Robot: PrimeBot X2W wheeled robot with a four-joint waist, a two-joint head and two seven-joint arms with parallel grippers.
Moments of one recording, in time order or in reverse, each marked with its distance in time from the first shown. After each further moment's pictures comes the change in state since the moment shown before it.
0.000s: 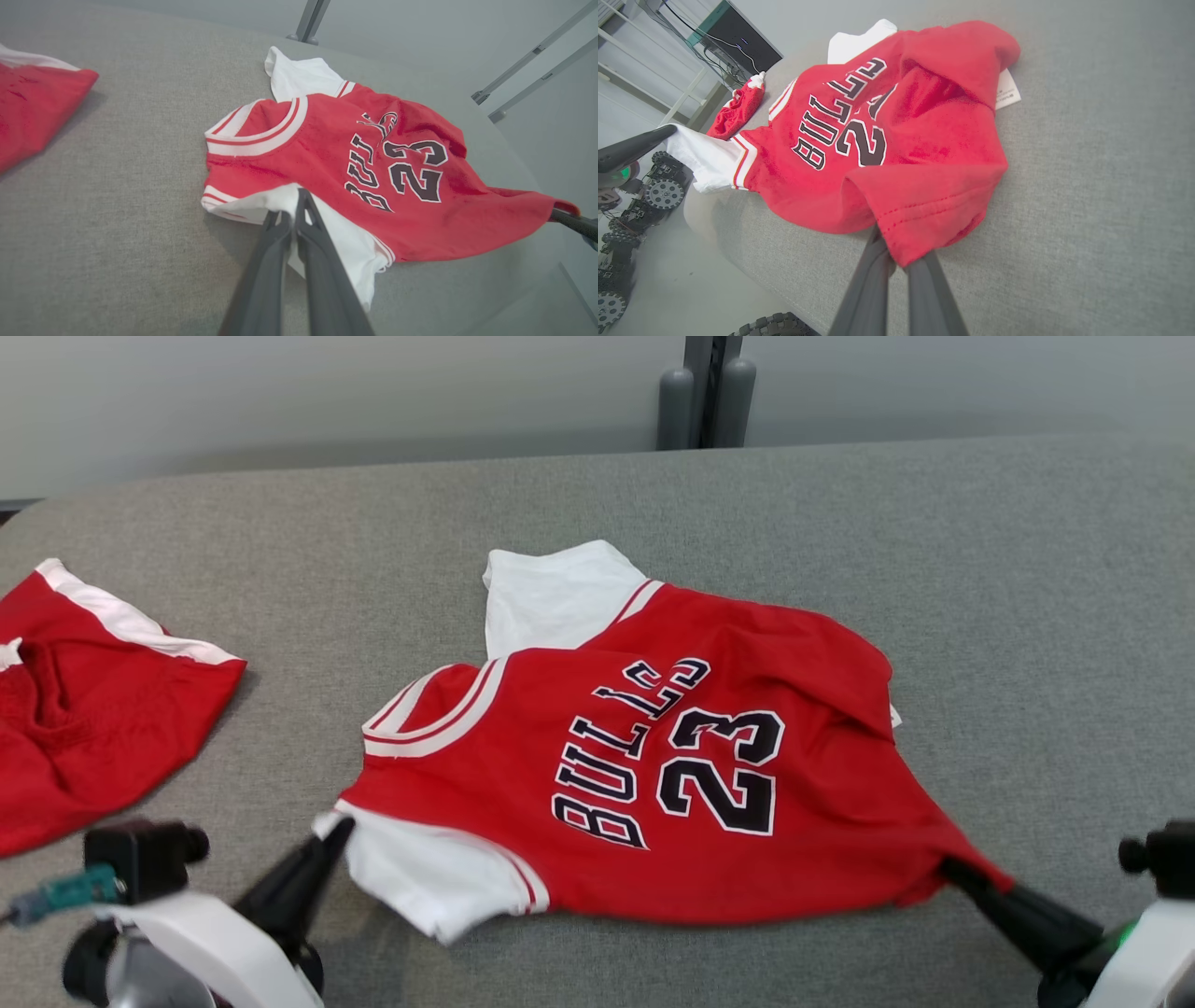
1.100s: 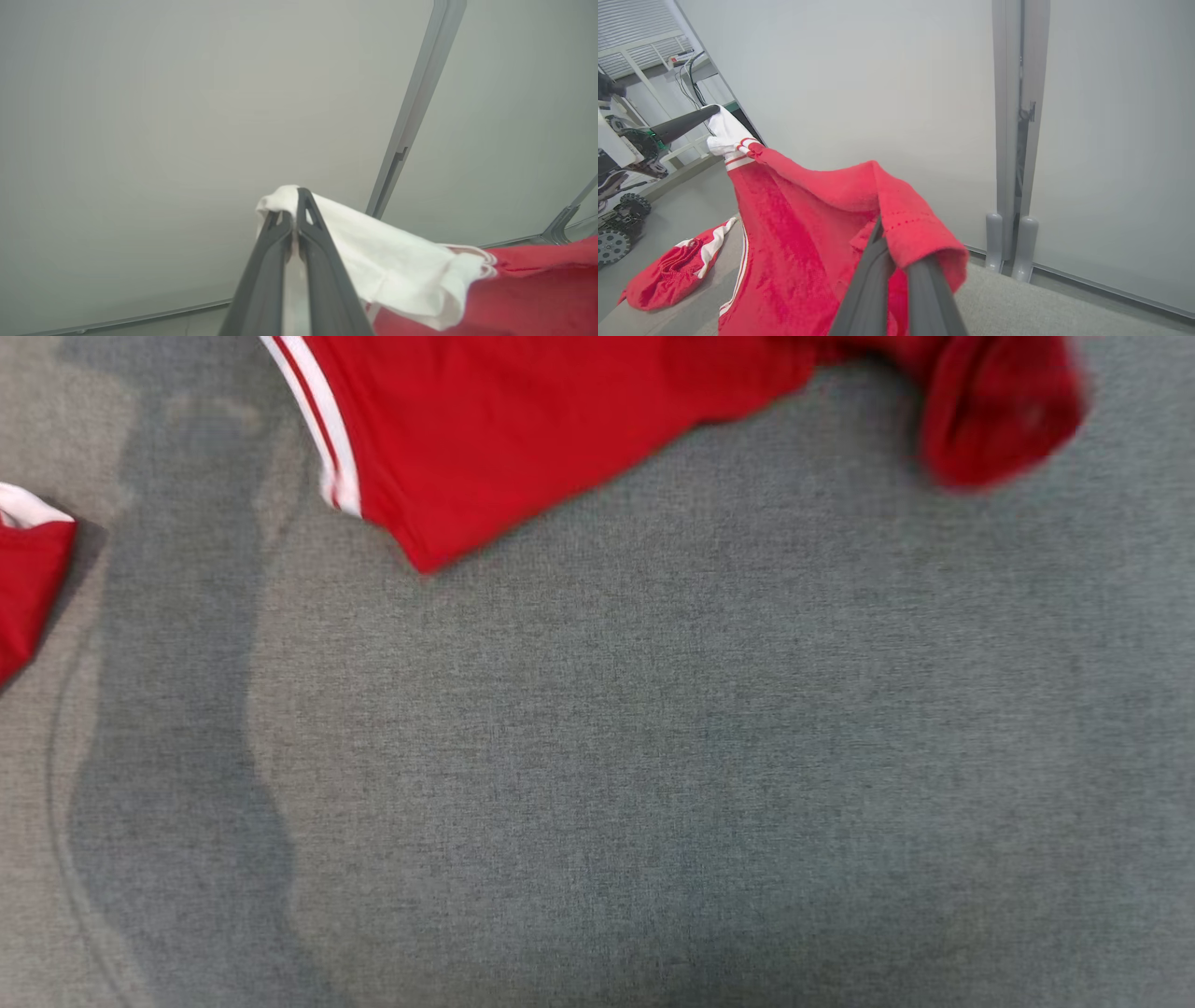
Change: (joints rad) left arm -1.472 -0.040 -0.037 0.769 0.111 -0.194 -0.056; right arm -1.233 0.004 0.088 0.190 0.140 0.000 0.185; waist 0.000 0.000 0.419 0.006
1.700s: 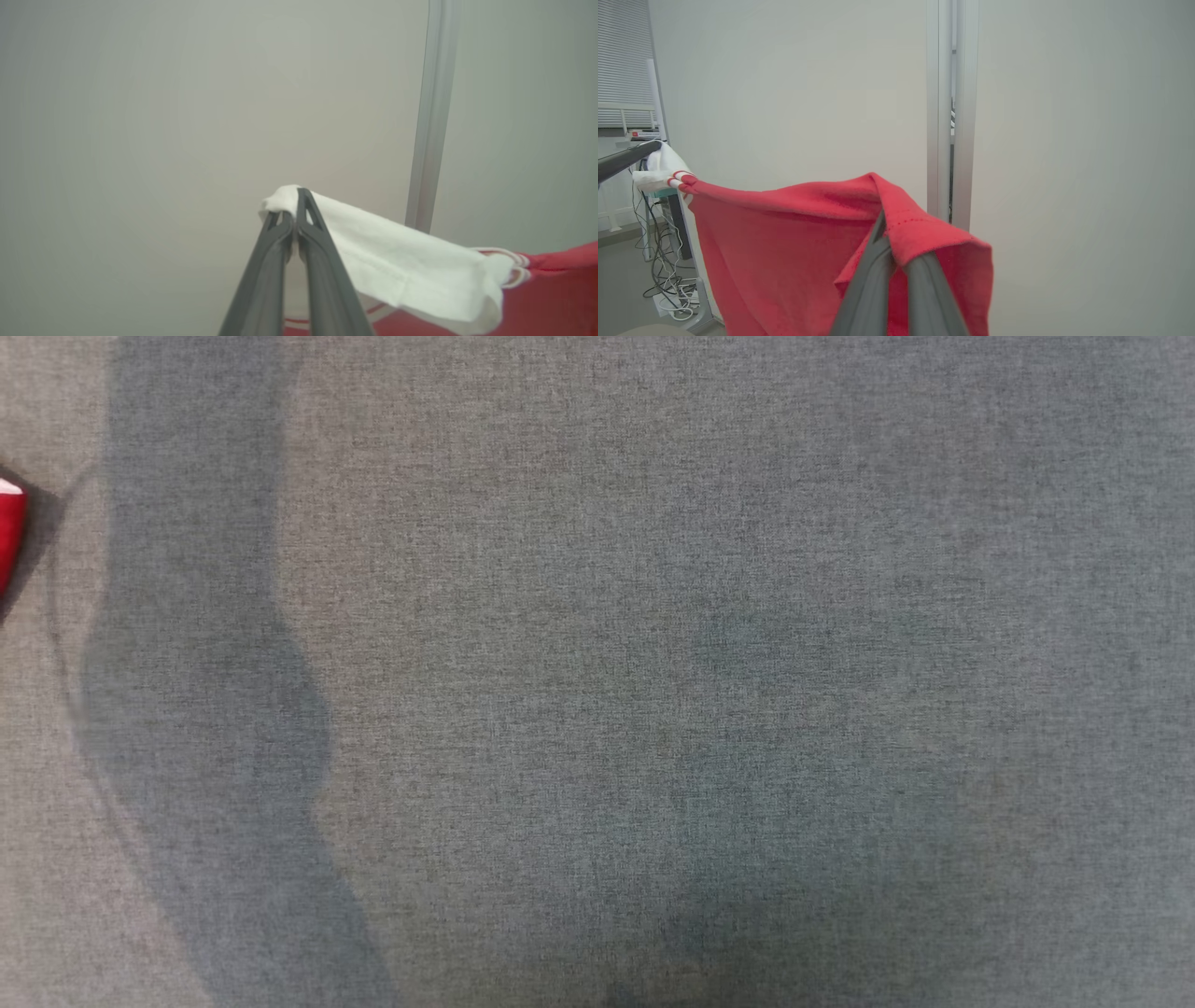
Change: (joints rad) left arm -0.529 -0.077 -0.086 0.327 0.037 -0.025 -0.302; right arm -0.536 0.067 0.122 0.316 -0.125 0.001 -0.304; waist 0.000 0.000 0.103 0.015
